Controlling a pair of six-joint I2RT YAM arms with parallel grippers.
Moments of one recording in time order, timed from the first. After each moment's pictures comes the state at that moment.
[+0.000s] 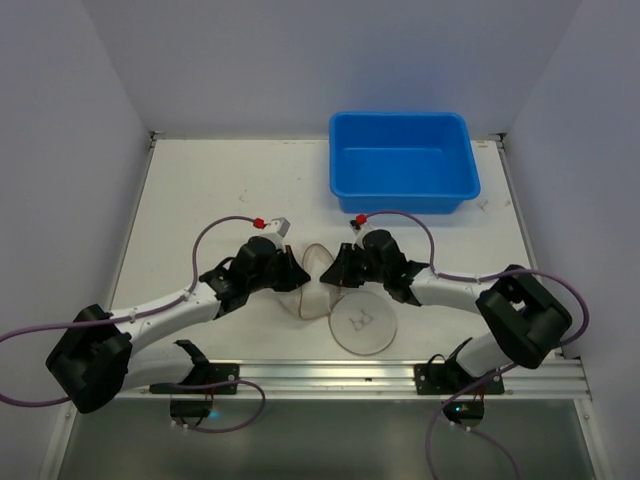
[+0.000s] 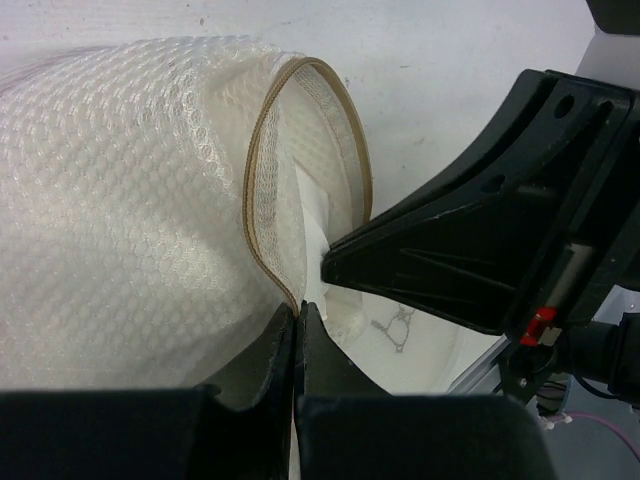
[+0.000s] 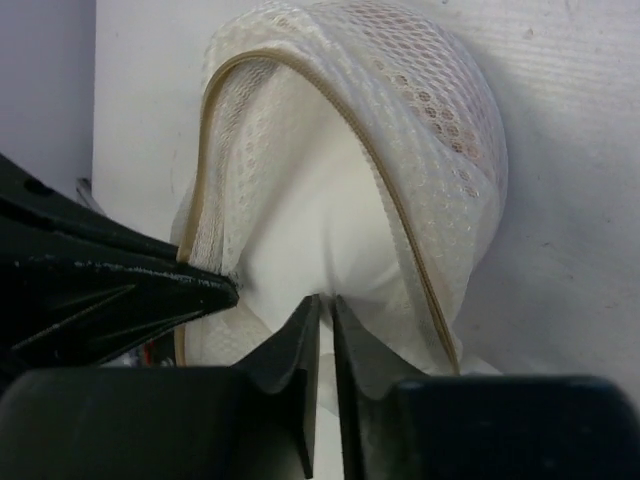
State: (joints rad) left arm -0.73 1.18 0.54 0.04 0.08 -0.75; right arm 0.74 1.49 0.61 0.31 -0.27 0.82
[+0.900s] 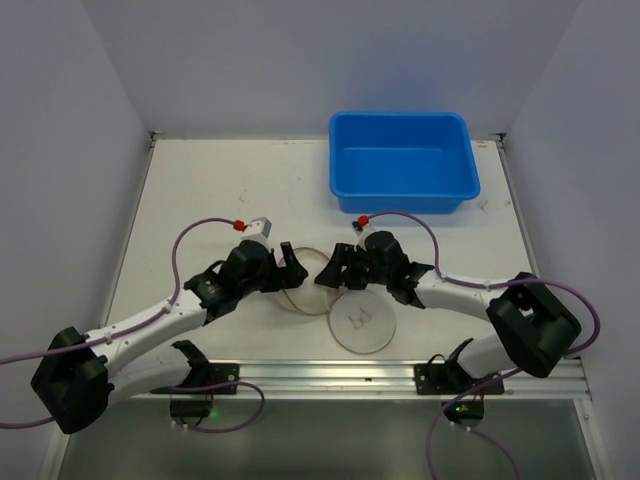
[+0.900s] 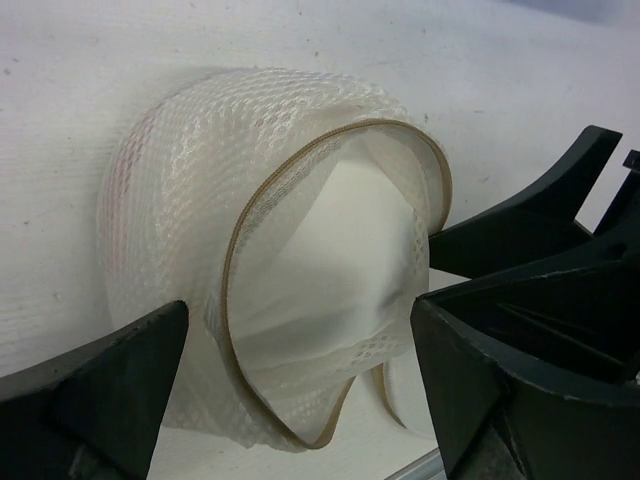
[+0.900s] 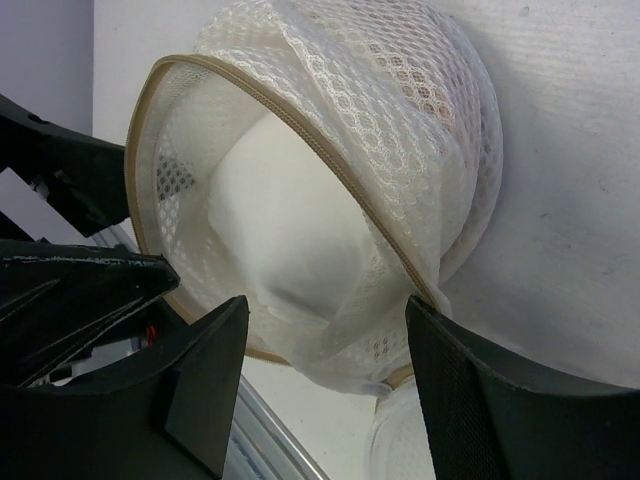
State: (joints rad) left arm -0.74 1.05 0.55 -0.15 -0.11 -0.78; right arm 0.74 1.43 0.59 0.25 -0.27 0.83
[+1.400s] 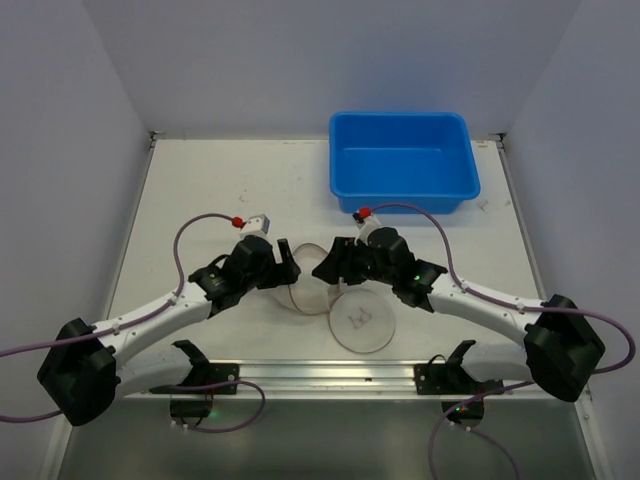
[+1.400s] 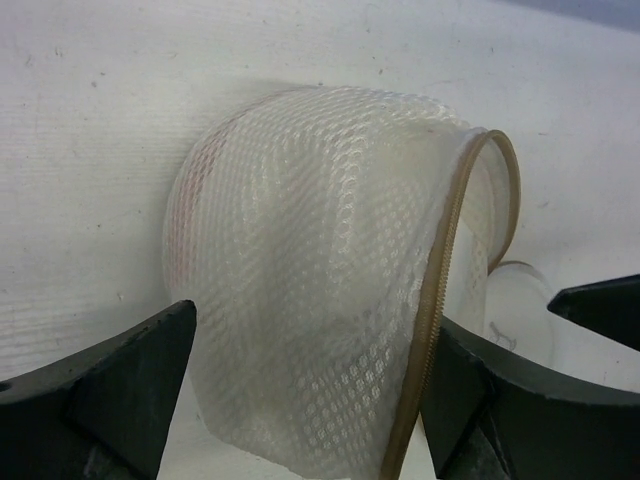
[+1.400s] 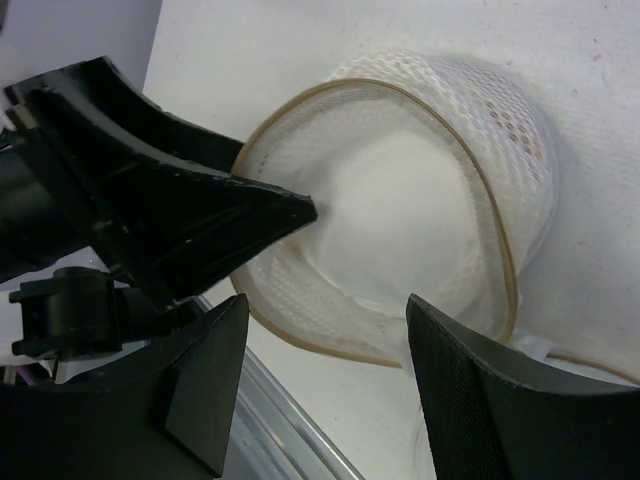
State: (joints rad) left arm -0.72 1.09 0.59 -0.23 -0.19 -0.77; right arm 0.80 1.26 0.66 0.11 -0.17 0.78
